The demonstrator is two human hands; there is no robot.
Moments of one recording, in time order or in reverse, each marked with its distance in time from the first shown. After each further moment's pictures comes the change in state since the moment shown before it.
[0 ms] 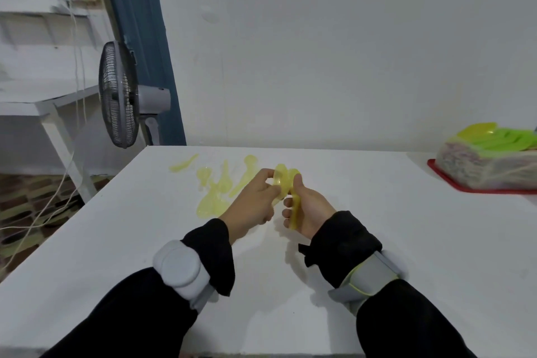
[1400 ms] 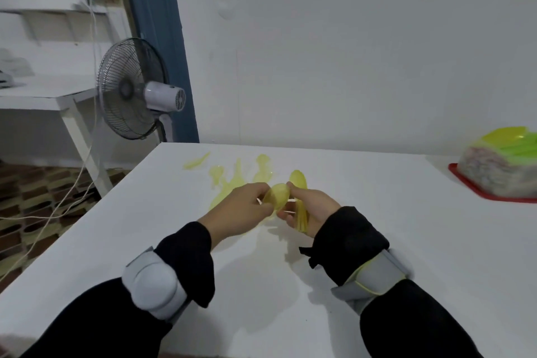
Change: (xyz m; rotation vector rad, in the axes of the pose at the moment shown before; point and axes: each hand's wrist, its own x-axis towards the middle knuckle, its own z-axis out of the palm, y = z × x) left_hand -0.019 0.001 -0.037 0.419 -0.019 0.011; right_hand 0.003 -0.007 0.018 -0.012 -0.090 0.114
